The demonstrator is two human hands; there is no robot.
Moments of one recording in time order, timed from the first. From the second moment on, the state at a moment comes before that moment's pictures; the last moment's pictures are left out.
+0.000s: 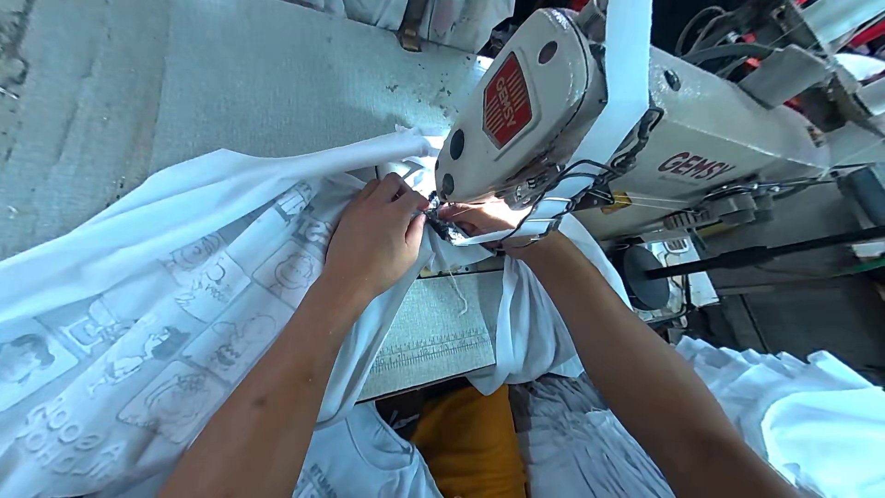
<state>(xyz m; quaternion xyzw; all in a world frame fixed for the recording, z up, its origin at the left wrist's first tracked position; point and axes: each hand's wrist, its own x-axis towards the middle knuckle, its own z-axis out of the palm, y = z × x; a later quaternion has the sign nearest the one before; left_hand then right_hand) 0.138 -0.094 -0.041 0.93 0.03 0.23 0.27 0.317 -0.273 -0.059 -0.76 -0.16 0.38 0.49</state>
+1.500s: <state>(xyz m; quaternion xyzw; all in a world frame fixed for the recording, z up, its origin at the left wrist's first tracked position) 0.135 -0.096 -0.036 0.93 0.04 0.22 0.29 0.252 -0.296 0.014 -0.84 -0.20 0.26 0.43</state>
